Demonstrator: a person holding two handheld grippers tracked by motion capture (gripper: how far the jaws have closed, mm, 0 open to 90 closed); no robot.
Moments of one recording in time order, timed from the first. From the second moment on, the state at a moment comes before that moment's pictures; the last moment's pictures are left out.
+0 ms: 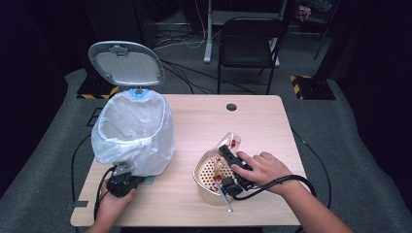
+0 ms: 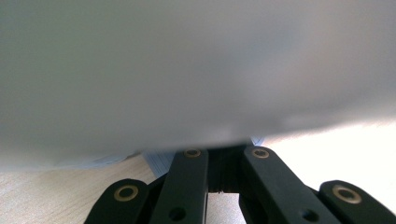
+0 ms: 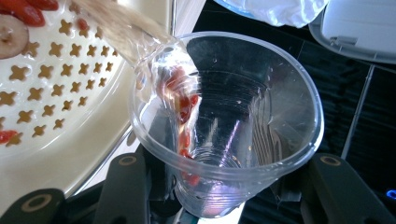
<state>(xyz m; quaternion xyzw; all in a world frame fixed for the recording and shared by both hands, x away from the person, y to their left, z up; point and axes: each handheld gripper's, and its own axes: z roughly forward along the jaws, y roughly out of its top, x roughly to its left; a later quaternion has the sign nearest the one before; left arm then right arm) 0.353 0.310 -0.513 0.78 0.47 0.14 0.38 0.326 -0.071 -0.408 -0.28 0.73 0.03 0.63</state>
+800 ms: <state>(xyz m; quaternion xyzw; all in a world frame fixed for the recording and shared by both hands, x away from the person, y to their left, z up) 0.353 0.310 -0.513 0.78 0.47 0.14 0.38 0.322 -0.072 -0.411 -0.35 0.69 -0.03 0.63</state>
